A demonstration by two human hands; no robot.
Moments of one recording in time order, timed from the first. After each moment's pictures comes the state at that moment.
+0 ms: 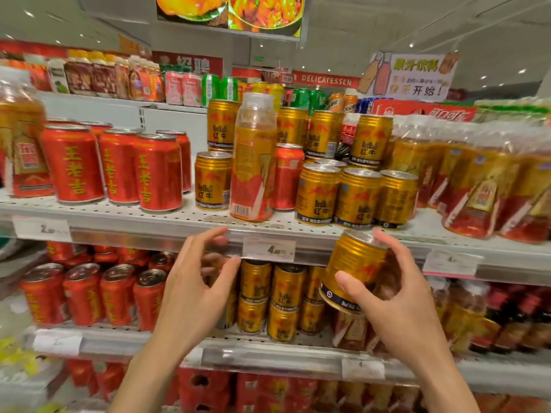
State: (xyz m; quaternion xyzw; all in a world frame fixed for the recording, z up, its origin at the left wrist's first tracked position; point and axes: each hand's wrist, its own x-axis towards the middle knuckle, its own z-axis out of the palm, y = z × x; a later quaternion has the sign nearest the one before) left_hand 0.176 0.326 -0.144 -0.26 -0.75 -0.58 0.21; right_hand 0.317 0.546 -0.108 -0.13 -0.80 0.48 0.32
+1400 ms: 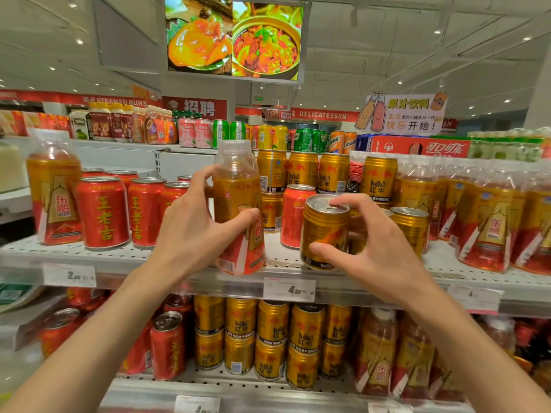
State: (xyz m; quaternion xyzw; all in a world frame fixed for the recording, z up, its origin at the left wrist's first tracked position) left_hand 0.124 0.303 -0.015 -0.29 -0.80 -0.44 0.30; right_hand 0.242 0.542 -0.026 0.07 -0.89 0.25 0.38
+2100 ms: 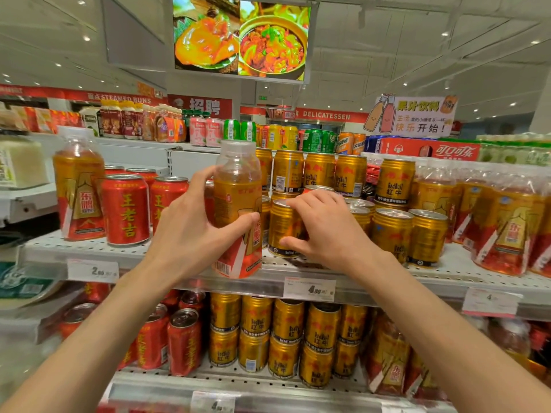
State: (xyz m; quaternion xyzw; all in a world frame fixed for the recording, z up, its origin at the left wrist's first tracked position) left_hand 0.124 0.265 -0.017 -0.30 -0.80 -0.42 0.31; right_hand 0.163 0.490 -0.011 0.06 -0.94 -0.09 0.31
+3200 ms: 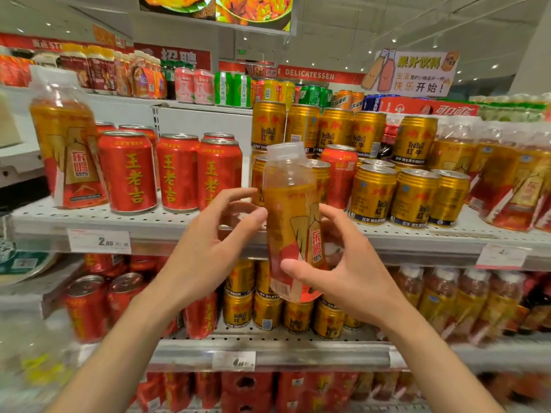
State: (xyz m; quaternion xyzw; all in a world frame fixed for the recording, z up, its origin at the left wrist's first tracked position) left_hand 0.107 0.240 -0.083 -0.38 -0.71 -0.59 0.07; right_hand 0.223 0.428 -0.085 -0.01 -0.88 0.40 0.27
